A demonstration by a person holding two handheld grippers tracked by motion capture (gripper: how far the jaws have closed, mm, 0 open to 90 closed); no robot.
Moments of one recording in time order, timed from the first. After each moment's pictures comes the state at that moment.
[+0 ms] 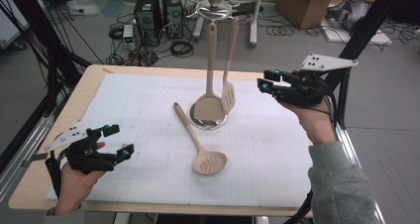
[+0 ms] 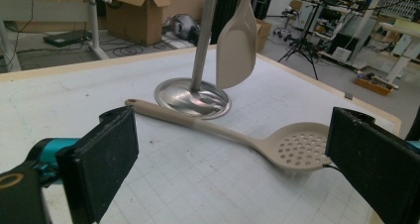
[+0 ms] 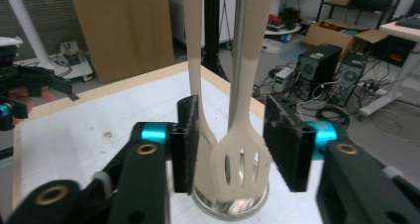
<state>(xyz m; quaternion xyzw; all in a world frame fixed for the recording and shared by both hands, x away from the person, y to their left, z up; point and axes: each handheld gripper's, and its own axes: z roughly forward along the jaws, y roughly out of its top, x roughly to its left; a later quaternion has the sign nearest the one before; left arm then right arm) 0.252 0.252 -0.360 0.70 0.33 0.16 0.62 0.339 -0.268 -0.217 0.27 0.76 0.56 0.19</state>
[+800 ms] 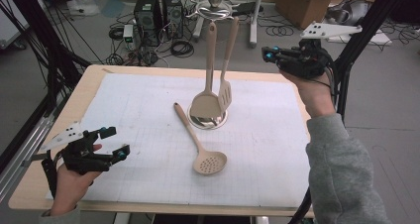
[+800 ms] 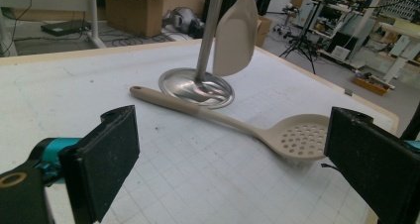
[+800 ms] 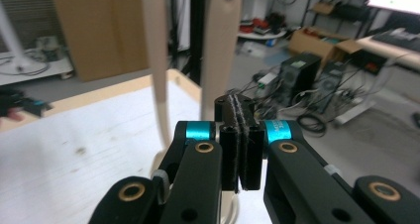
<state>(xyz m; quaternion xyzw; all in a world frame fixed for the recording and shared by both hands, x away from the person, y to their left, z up) 0.253 0.266 -0.368 0.70 0.34 0.14 0.61 0.370 -0.261 -0.171 0.26 0.76 0.55 0.23</state>
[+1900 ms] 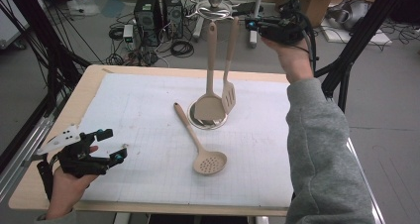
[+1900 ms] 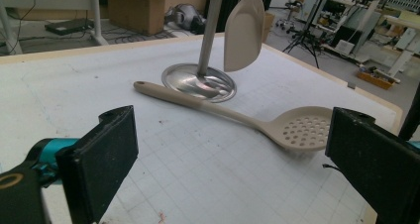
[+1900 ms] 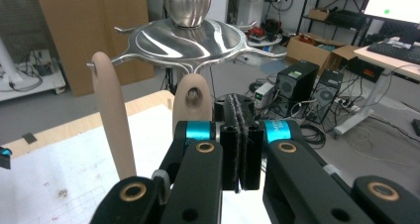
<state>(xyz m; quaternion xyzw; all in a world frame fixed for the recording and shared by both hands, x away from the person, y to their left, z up) 0.246 0.269 -0.368 0.71 0.34 0.15 0.60 0.423 -0.220 -0.133 0.27 0.76 0.55 0.23</state>
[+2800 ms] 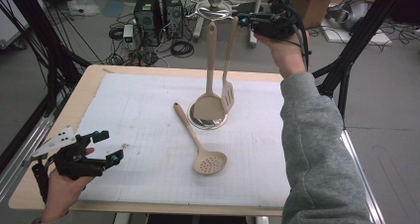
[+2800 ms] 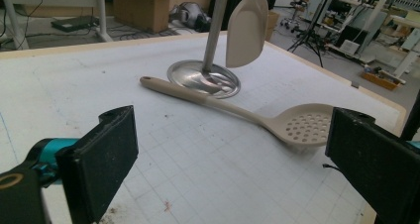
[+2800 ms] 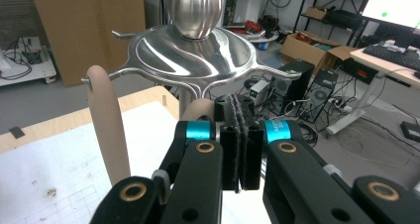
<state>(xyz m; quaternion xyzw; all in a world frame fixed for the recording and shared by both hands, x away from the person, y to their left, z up) 0.241 0.276 -0.369 0.70 0.35 0.15 0.60 0.428 -0.203 -0.126 0.26 0.77 0.54 0.24</state>
